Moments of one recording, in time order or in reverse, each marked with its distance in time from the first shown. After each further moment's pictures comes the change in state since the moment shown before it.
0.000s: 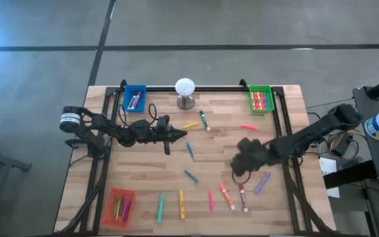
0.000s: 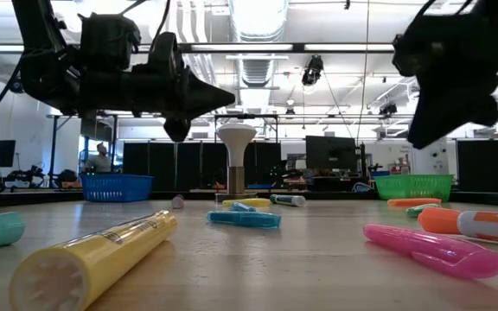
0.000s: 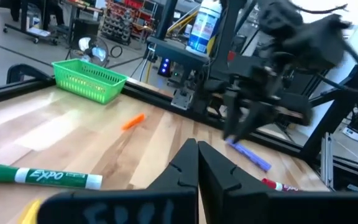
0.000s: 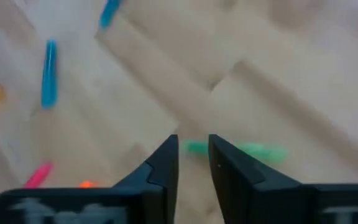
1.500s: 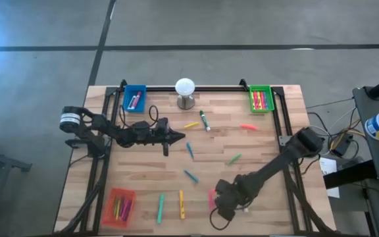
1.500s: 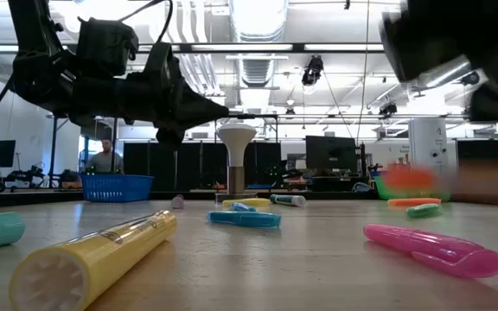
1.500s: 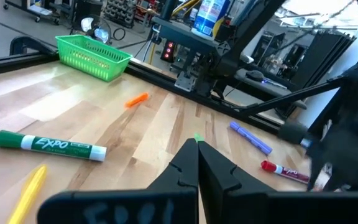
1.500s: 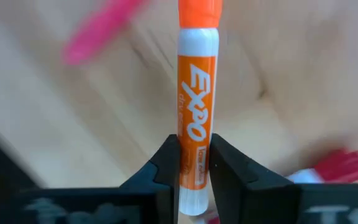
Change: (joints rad) left arm -0.006 0.000 -0.035 -0.034 0.000 -0.035; right arm 0.193 0.656 0.585 -0.203 -0.448 0.007
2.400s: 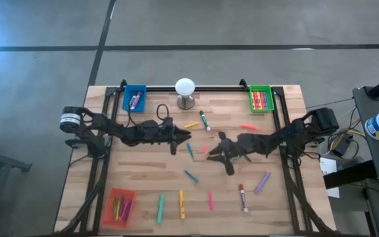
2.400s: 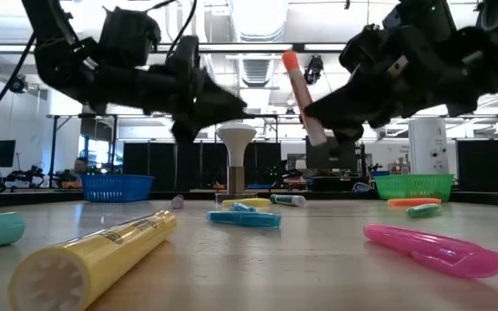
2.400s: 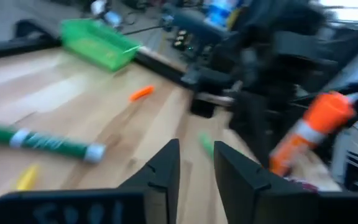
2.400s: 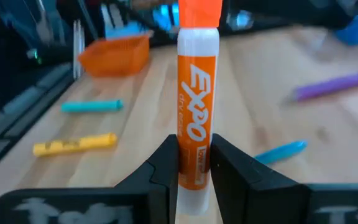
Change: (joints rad) left arm -0.020 0.002 0.140 -0.200 -0.041 -0.044; right arm -0.510 -0.313 -0.889 1.721 -0.015 -0.993
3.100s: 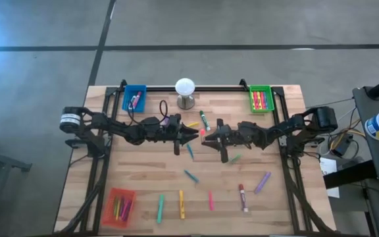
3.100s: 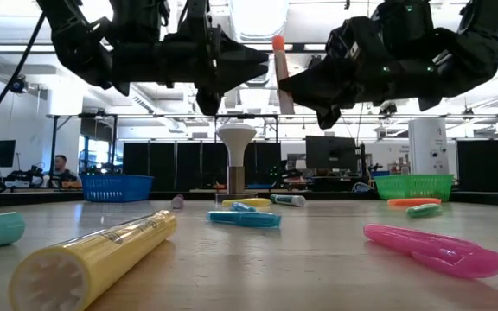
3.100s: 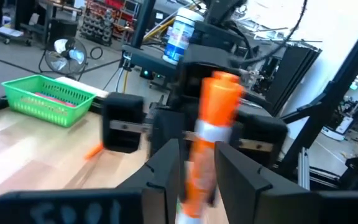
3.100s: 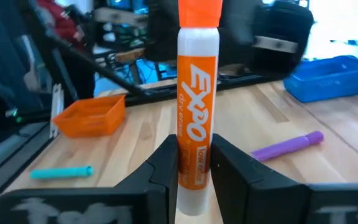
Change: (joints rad) left arm -0.017 0.000 0.136 0.026 0.073 0.070; right arm -0.144 -0.002 0.065 0.098 -0.040 0.013
